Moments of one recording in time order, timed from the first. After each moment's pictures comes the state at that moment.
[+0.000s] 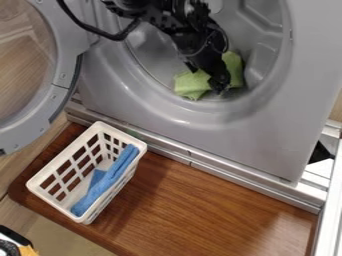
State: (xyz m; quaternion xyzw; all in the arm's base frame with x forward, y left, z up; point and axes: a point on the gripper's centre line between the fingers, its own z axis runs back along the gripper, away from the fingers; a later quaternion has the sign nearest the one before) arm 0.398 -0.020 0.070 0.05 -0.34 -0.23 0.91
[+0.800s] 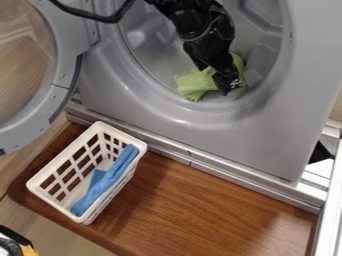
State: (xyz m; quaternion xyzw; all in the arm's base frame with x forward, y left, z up) arm 0.365 -0.046 0.095 0.00 -0.29 -0.30 0.91
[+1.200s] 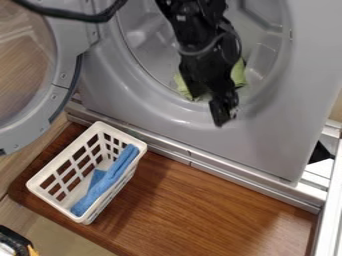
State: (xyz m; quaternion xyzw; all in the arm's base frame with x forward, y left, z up) arm 0.302 -0.063 0.092 -0.01 -0.19 -0.30 0.93
